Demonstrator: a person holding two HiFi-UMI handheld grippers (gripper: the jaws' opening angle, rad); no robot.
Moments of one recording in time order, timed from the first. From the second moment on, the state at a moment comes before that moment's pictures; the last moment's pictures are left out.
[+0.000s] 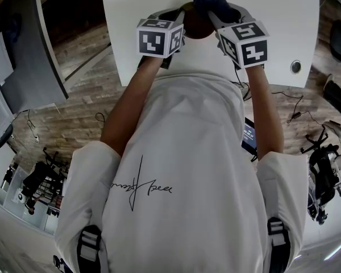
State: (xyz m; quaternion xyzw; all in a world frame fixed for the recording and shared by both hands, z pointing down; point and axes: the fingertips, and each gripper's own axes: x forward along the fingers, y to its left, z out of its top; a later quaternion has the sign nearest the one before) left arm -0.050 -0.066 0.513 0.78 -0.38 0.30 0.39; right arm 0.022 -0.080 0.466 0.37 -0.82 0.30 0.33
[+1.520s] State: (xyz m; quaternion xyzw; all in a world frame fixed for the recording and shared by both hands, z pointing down) left arm -0.049 -0.067 0.510 0.78 -0.39 0.29 0.40; right arm 0.057 -0.032 0.464 0.42 -0.78 0.37 0.27
